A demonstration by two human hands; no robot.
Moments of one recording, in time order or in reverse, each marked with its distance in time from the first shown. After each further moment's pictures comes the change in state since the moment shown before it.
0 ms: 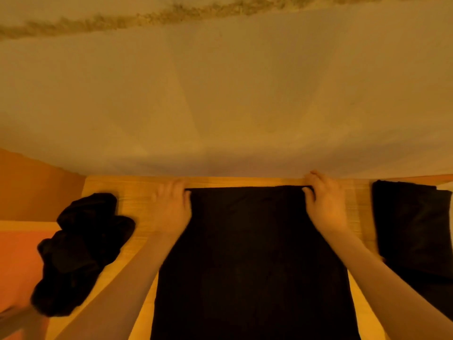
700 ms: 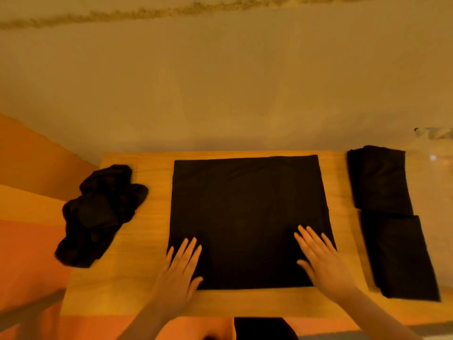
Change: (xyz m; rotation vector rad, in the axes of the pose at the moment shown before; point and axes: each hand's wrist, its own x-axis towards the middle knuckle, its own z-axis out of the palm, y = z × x) left_hand -0.244 -0.039 -0.004 0.151 -0.344 0.403; right_hand -0.226 0.016 -0.021 -0.311 -0.446 -0.242
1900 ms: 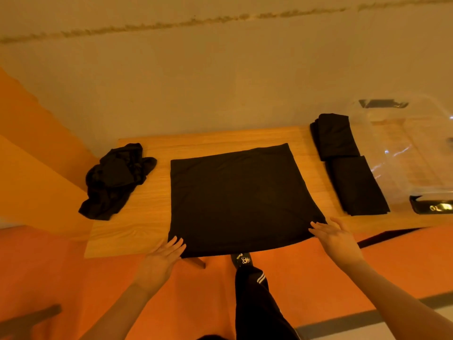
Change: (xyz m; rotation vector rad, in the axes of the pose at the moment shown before) left_hand -0.112 -0.015 0.016 0.178 0.136 0.145; right_hand -0.127 -0.007 0.042 -0.198 0.321 0.070
